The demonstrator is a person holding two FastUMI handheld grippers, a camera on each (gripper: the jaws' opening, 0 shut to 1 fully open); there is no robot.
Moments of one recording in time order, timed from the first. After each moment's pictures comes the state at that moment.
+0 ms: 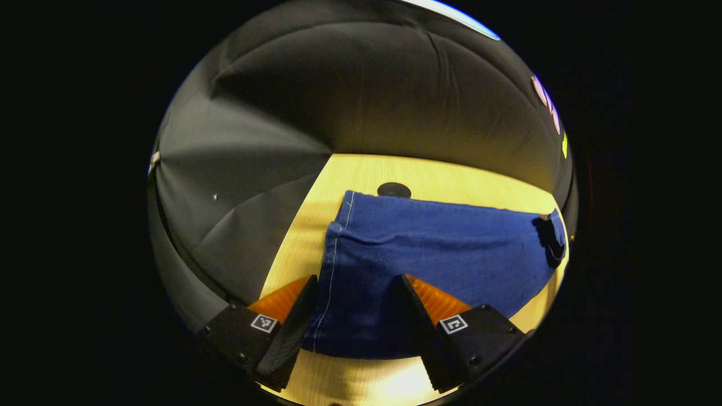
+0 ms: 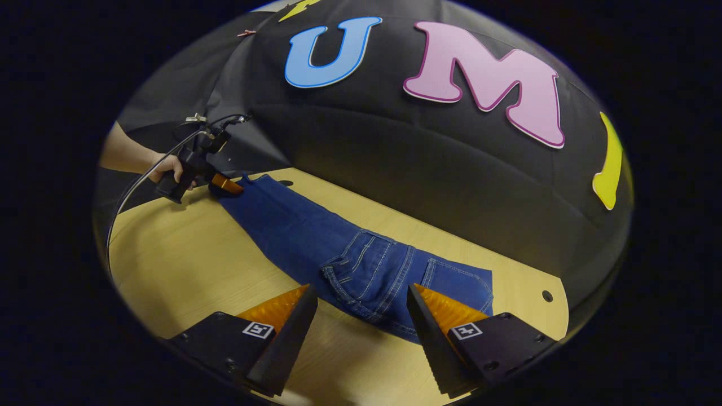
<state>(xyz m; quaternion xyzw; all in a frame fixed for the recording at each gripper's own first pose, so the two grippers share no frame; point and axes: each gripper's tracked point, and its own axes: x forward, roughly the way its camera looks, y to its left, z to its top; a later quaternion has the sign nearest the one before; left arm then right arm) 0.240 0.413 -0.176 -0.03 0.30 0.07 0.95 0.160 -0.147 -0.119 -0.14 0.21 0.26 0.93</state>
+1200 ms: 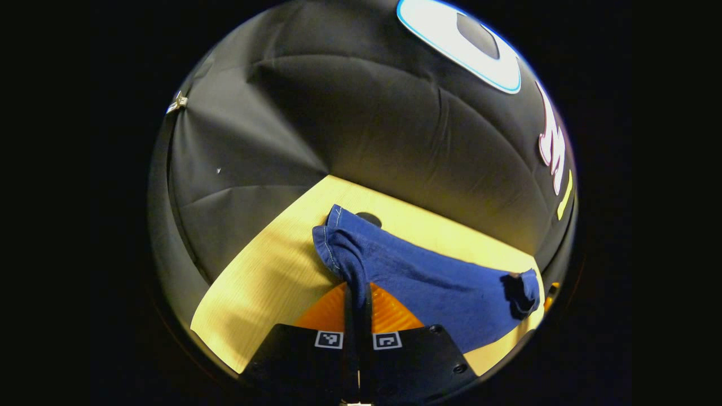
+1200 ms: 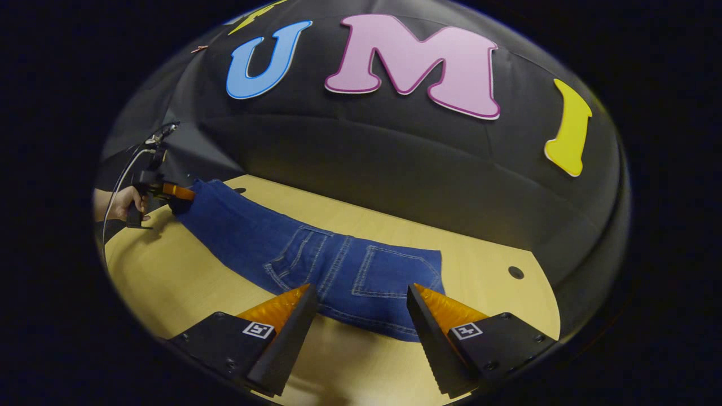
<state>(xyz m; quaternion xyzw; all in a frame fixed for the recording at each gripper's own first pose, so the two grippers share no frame) 0.232 0.370 -0.134 -0.17 0.17 0.07 0.97 0.181 -0.245 -0.101 -0.10 0.23 0.16 0.95</state>
